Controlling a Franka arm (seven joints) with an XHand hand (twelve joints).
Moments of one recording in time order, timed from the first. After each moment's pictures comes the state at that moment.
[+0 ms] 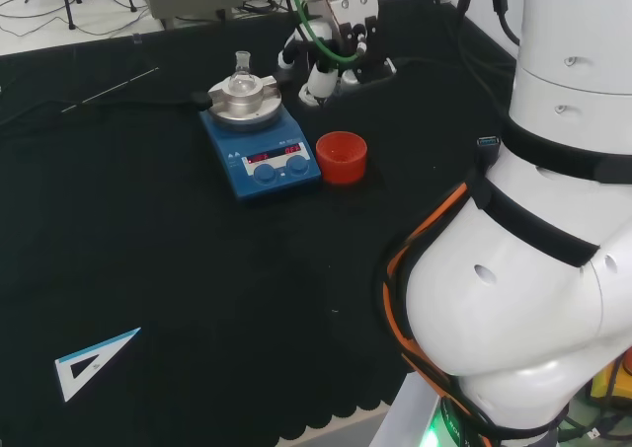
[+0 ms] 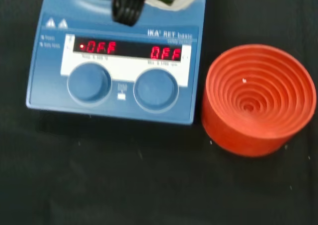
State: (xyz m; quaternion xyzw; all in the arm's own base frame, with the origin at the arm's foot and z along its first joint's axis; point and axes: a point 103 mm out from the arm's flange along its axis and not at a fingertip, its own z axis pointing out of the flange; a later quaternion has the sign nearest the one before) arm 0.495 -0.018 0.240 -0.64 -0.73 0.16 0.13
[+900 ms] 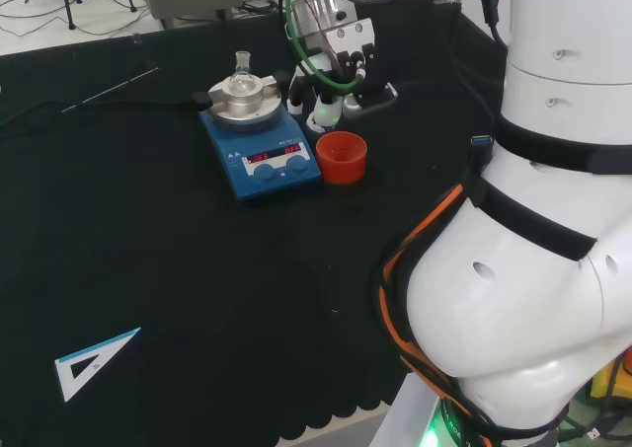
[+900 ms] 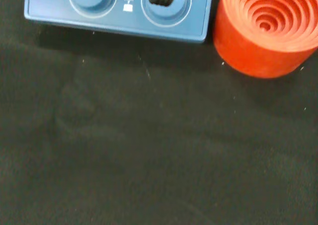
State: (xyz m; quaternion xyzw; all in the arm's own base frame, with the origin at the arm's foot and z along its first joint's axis) arm 0.468 -0.012 0.207 -0.63 -0.73 0.22 0.17
